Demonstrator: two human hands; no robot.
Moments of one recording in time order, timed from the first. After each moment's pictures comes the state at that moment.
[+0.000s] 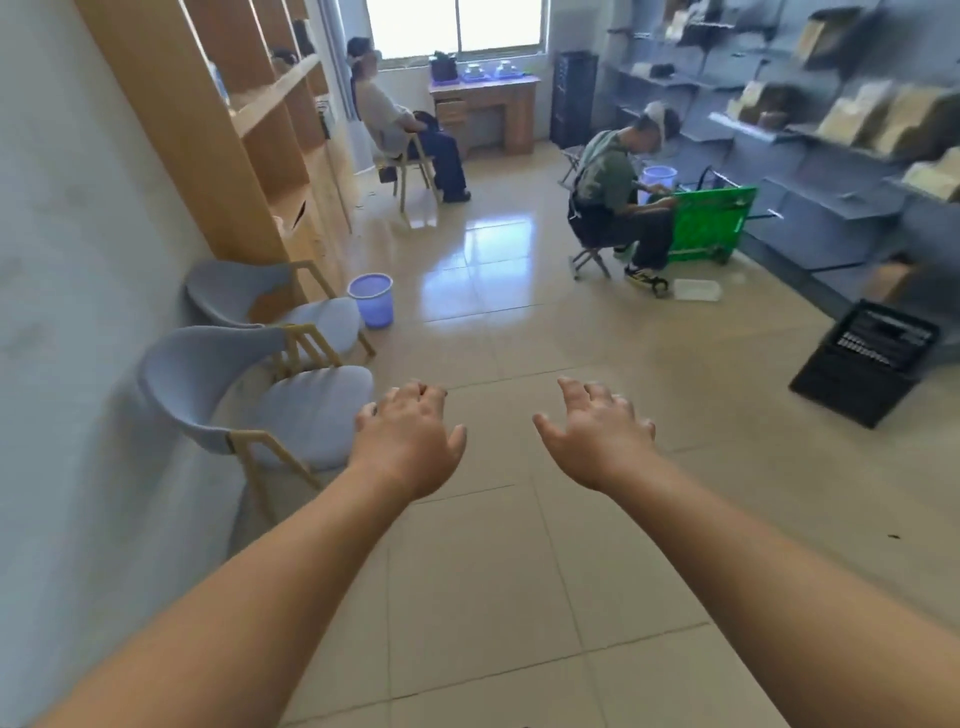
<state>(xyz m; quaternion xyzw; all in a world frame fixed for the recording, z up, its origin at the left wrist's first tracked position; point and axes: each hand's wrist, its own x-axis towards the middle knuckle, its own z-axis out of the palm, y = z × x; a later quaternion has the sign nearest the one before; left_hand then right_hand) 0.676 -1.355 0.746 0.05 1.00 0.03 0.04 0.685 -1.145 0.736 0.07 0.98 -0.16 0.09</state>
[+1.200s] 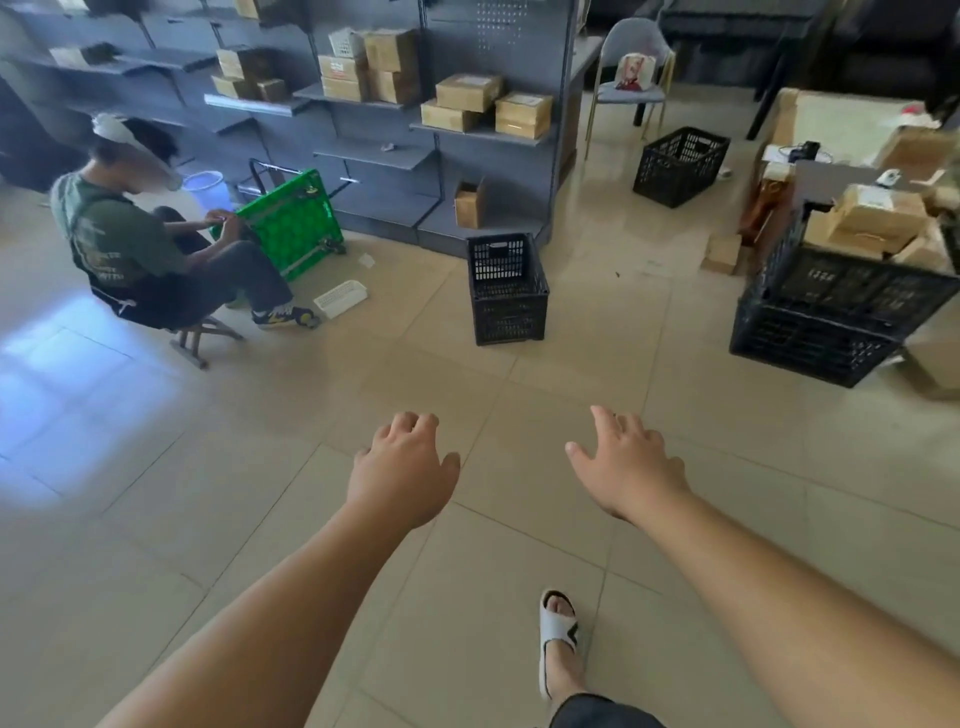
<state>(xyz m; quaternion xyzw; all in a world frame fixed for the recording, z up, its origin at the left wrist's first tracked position) 0.246 -0.800 0.676 0.47 0.87 0.03 0.16 0.447 -0.668 0.657 0.57 0.79 -0.20 0.09</state>
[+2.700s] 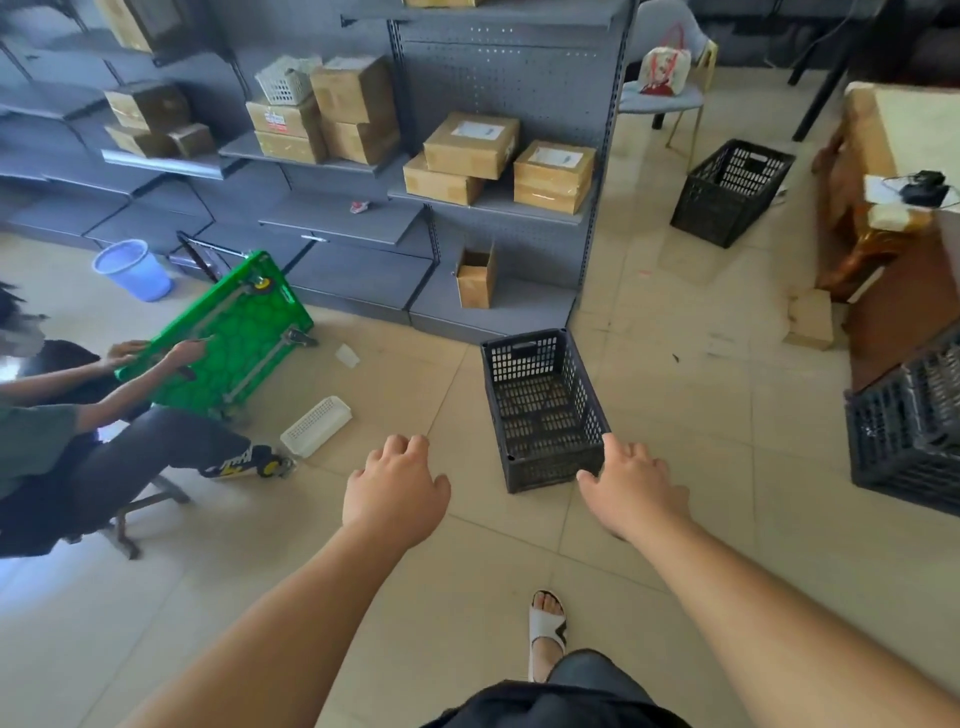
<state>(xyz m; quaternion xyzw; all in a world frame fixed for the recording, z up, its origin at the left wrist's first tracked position) -0.287 -0.148 0.636 0.47 0.86 -0.02 0.18 -0.067 -0.029 0.606 0.62 0.74 -0.22 0.12</state>
